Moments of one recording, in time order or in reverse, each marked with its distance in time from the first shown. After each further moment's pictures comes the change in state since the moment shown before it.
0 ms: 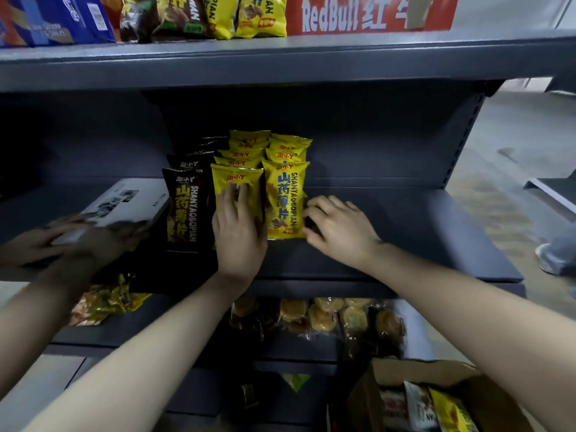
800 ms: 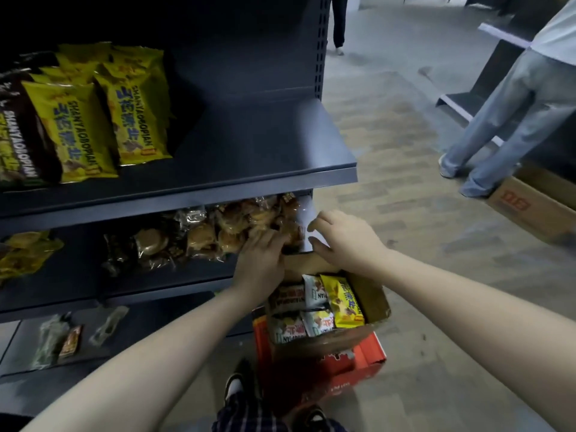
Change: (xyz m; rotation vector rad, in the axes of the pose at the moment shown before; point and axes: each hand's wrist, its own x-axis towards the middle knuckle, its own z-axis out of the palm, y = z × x) left_hand -0.214 0.199 0.067 -0.159 -0.585 0.314; right_hand -0.296 0.069 -0.047 0.112 -0.247 0.248
